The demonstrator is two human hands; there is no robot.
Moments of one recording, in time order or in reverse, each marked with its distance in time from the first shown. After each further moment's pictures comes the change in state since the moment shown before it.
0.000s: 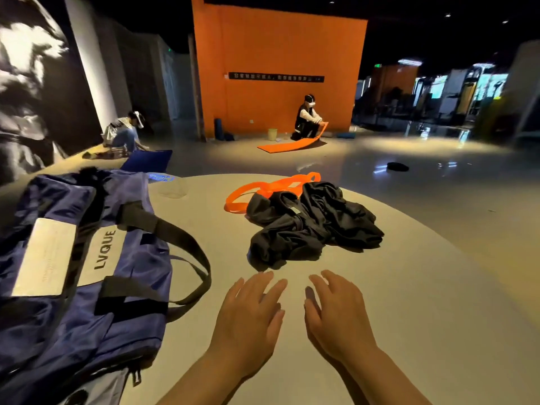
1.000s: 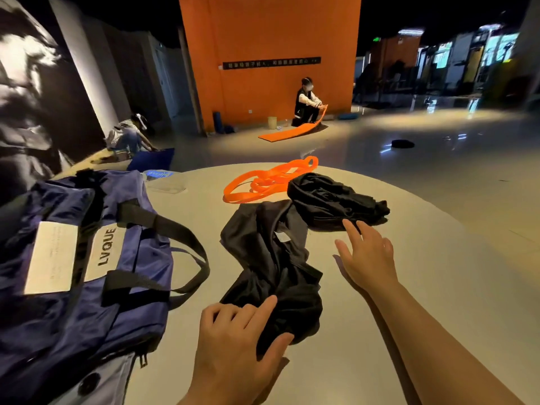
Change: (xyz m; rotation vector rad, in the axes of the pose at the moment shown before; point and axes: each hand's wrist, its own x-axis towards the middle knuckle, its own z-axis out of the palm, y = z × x) left_hand -0.056 0.024 -0.035 -0.093 0.043 0.028; right_hand 0.057 0.078 -0.008 -0.006 0.053 0.188
